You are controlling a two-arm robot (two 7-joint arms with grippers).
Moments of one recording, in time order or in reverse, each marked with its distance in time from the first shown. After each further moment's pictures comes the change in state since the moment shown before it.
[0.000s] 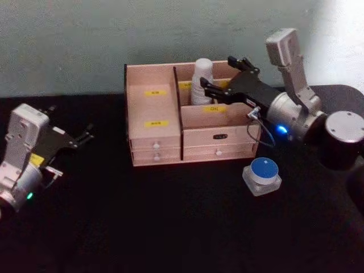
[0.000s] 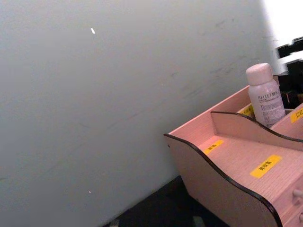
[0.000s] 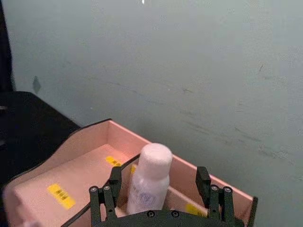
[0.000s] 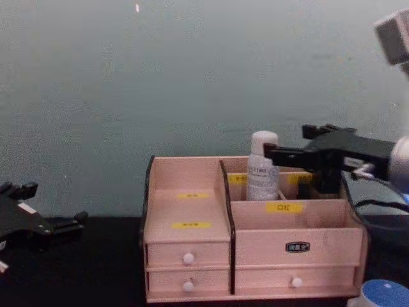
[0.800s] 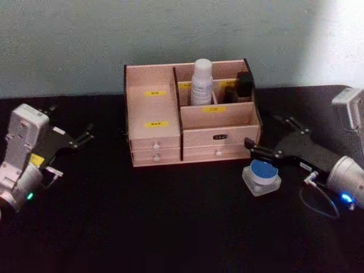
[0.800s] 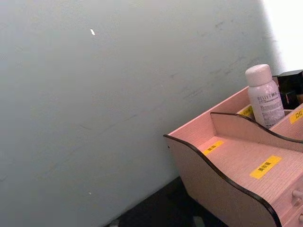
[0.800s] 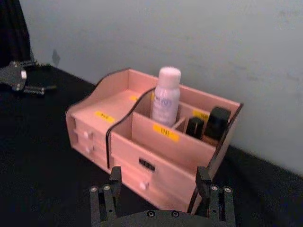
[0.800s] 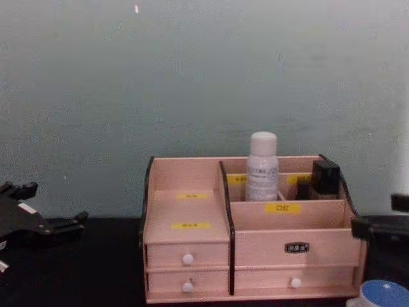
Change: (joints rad) left arm 0.000 0.000 0.000 0.000 0.000 0.000 0.000; right arm -0.467 0.265 0.133 -0.486 0.157 0.150 -0.023
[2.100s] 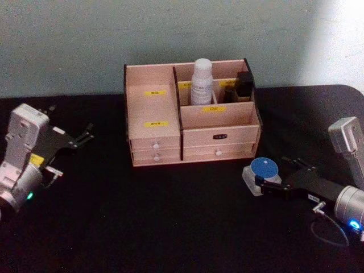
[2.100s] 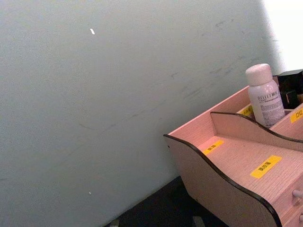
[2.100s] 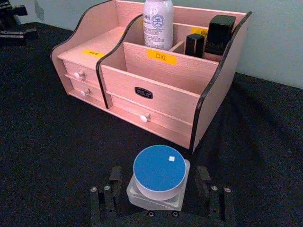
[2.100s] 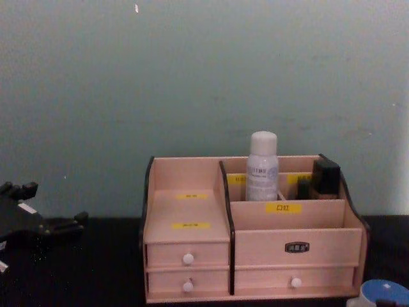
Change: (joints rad) left arm 0.000 0.000 0.000 0.000 0.000 0.000 0.000; right arm -0.044 0.057 -0.028 0.041 0.081 0.135 -0.025
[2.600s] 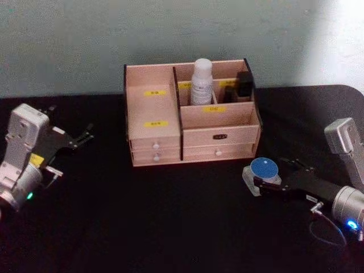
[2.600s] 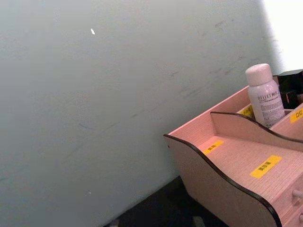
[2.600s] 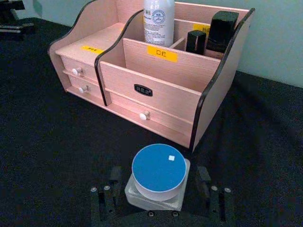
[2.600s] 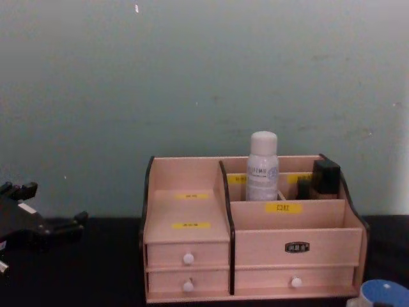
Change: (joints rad) left arm 0.000 0.000 0.000 0.000 0.000 0.000 0.000; right arm 0.016 0.001 -0.020 0.017 -0.010 -0.005 -0.007
